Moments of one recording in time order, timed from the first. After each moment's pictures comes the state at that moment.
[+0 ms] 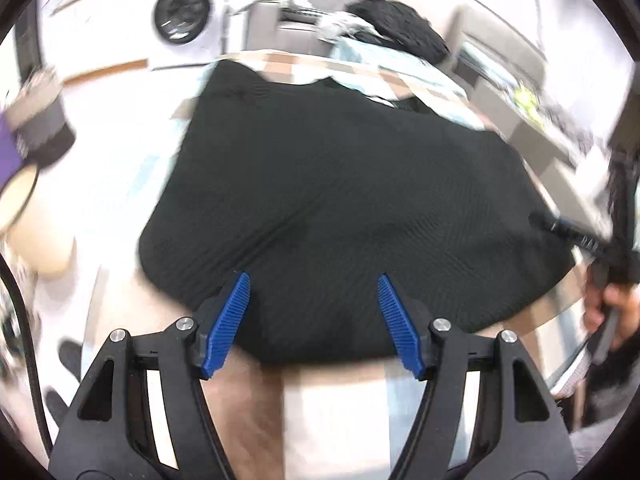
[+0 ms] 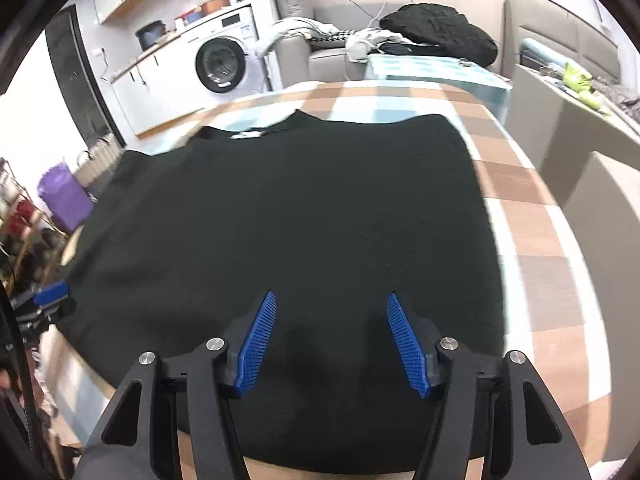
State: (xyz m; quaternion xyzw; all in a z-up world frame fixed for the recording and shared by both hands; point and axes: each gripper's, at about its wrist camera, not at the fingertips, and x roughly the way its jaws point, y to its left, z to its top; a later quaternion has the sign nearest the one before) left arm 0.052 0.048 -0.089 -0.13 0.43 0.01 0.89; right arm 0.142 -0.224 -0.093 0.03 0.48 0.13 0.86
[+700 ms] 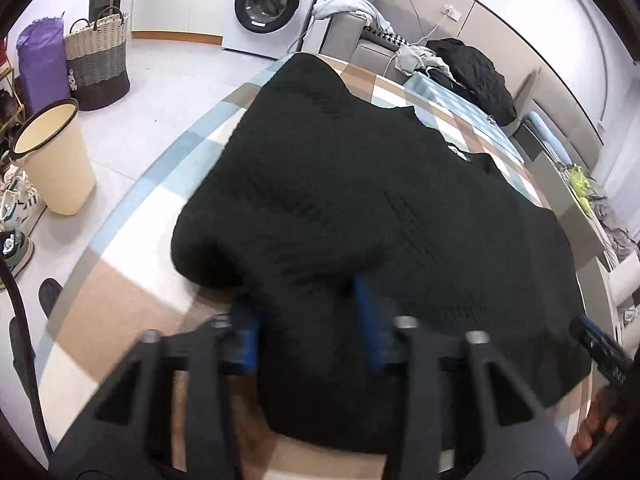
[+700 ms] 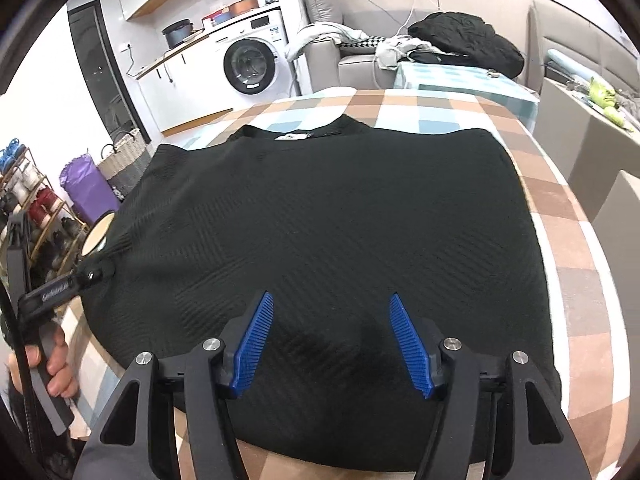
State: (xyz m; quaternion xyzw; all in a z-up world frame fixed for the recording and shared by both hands) left arm 0.094 0.064 -0.120 -0.22 0.39 0.13 0.88; right arm 0.140 -0.198 -0.089 0.02 0.47 0.15 0.87
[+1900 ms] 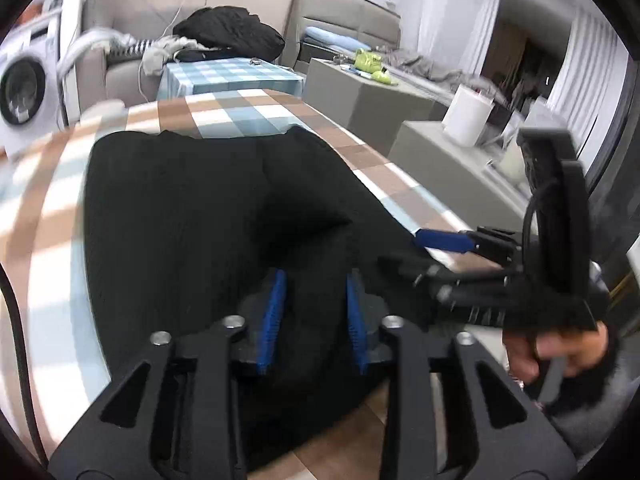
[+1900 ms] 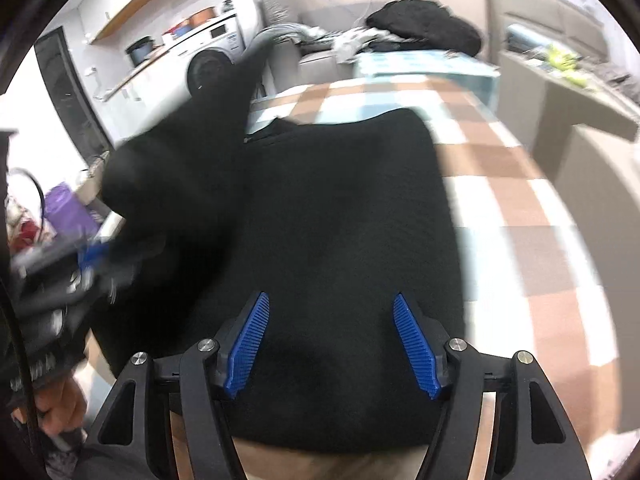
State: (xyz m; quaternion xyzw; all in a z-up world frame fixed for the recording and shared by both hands) left arm 0.152 -0.149 -0.054 -0.05 0.38 -0.25 0.89; right arm 0.117 -0.256 -0.081 0.05 0.48 0.07 0.87
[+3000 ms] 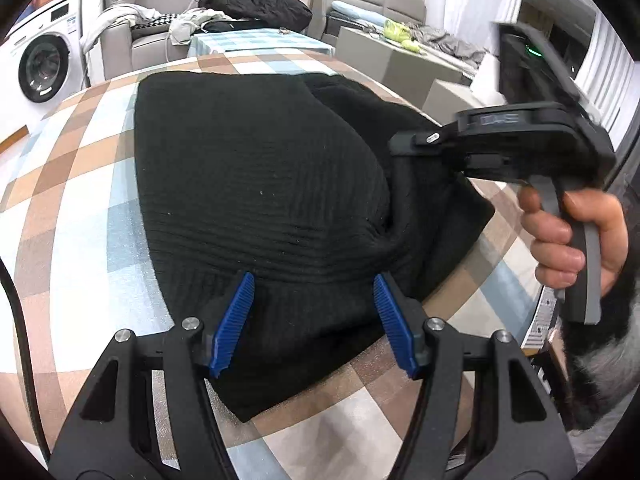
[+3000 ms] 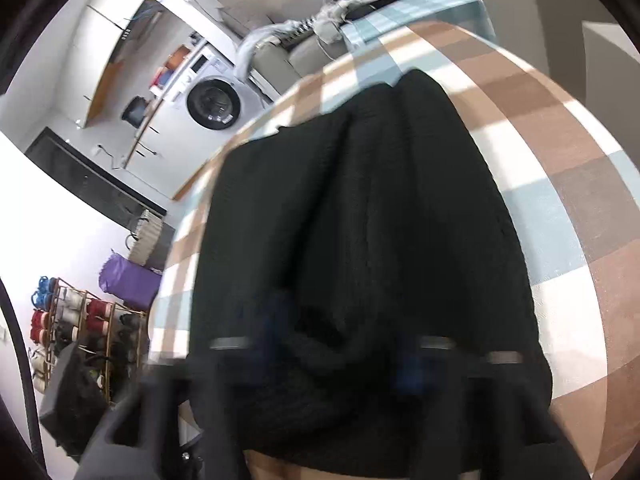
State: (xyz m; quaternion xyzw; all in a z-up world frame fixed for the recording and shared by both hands) left arm 0.104 -0.105 -0.096 -0.02 0.43 -0.20 0.88; right arm 0.142 -0.265 -0.090 0.27 0.50 0.14 0.81
